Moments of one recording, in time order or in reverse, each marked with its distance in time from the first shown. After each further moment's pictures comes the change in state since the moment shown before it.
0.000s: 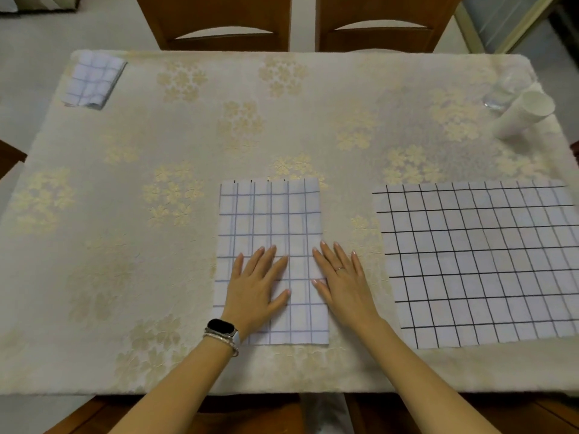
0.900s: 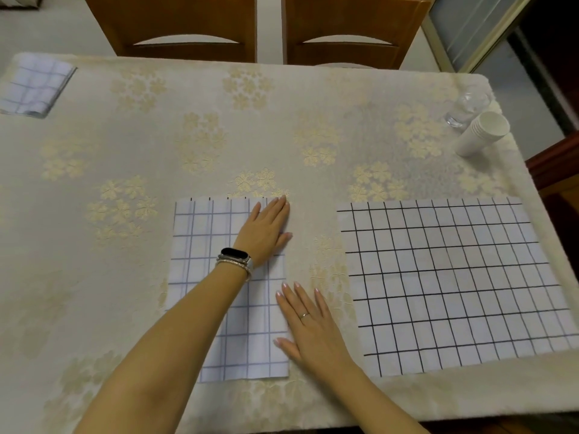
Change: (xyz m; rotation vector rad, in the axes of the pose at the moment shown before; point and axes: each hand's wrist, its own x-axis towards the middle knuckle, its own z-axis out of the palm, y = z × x) left_hand 0.183 0.033 -0.009 0.022 -0.179 0.116; right_hand -0.032 0.012 0.005 -0.075 -0.087 -0.159
